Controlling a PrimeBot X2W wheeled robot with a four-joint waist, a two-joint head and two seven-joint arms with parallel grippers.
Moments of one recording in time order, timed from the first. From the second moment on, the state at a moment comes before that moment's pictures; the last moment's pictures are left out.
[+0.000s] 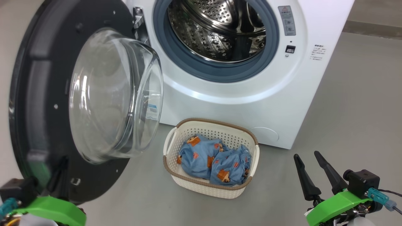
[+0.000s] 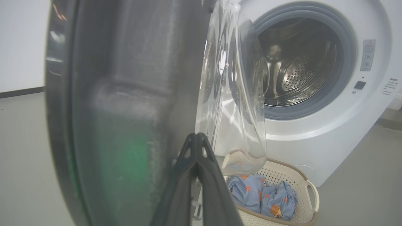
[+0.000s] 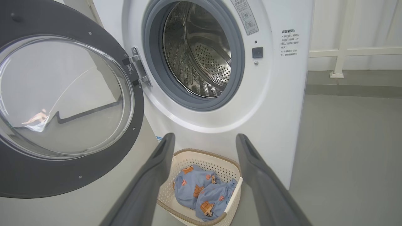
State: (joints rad) left arm -0.11 0.31 -0.07 0.20 -0.49 0.06 -0.02; right arm -0.09 -0.21 0.23 0.32 0.48 0.13 -0.25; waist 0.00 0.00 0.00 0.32
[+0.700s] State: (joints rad) left arm -0.42 0.39 -0.04 0.57 -0.52 0.02 -0.03; right arm -0.16 -0.23 0.23 0.31 0.48 0.13 -0.25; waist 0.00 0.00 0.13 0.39
